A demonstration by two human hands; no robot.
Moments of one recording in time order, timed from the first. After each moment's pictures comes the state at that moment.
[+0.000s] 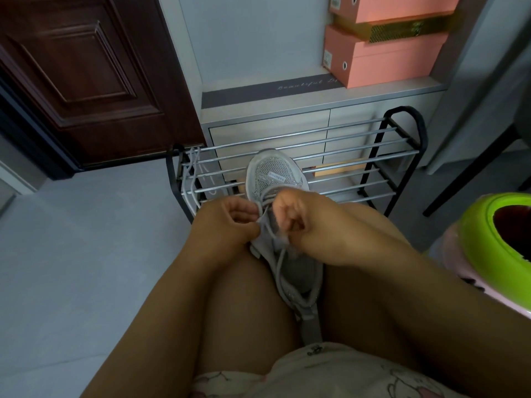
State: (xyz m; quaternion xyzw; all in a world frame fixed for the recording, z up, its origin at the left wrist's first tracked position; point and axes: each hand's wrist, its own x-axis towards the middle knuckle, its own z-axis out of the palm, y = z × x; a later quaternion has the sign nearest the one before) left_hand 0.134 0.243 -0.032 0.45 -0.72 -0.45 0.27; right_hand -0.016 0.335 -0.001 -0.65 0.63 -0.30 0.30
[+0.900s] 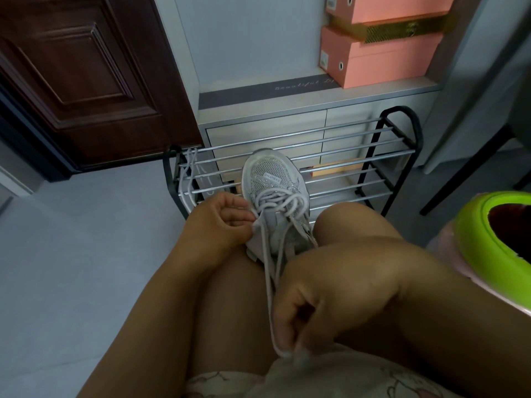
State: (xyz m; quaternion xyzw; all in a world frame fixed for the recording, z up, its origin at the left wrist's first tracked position) left_hand 0.141 0.243 -0.032 0.42 -0.69 -0.51 0.28; right_hand -0.008 0.359 0.026 -0.76 0.43 0.01 0.49
